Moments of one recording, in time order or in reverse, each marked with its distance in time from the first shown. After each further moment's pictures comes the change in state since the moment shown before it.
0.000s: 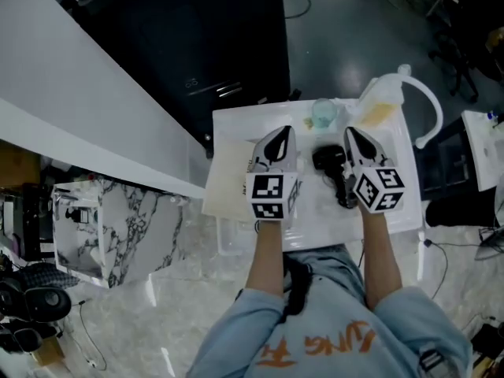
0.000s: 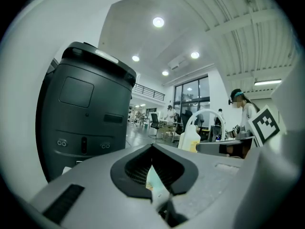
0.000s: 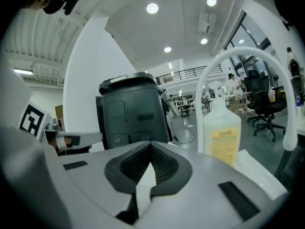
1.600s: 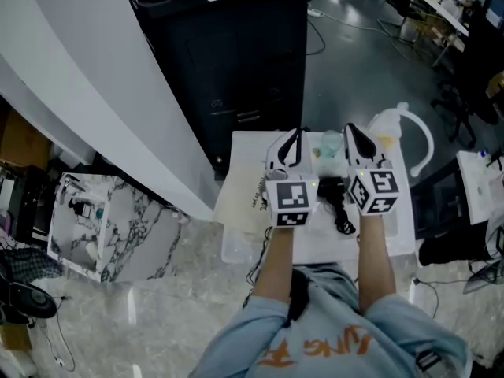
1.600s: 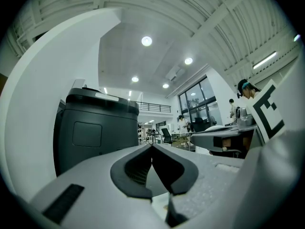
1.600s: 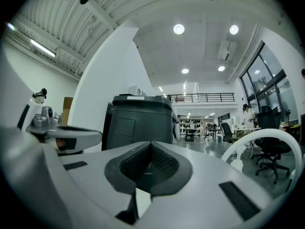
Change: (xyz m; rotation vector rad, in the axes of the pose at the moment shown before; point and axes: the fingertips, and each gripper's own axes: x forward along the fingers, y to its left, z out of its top) left arm -0.043 -0.007 0.093 0.170 -0.196 0.154; right arm -0.001 0.070 0.110 -0.274 -0.195 0.026
